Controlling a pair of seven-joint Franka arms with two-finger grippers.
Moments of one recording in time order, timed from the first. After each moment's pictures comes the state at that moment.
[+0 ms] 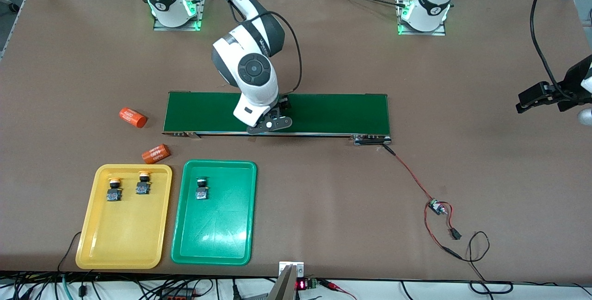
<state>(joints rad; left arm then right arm) 0.10 0.14 -0.07 -1.46 0.01 1.62 -0.03 0.63 0.59 0.07 -1.55 0.00 2.04 0.46</state>
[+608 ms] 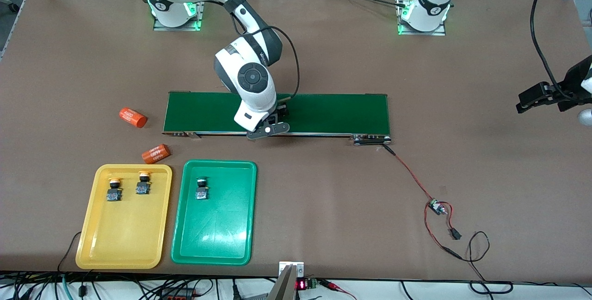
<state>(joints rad) 0.11 0.14 -0.07 -1.47 0.01 1.62 -0.03 0.63 0.61 0.06 -1.62 -0.01 2.16 0.46</state>
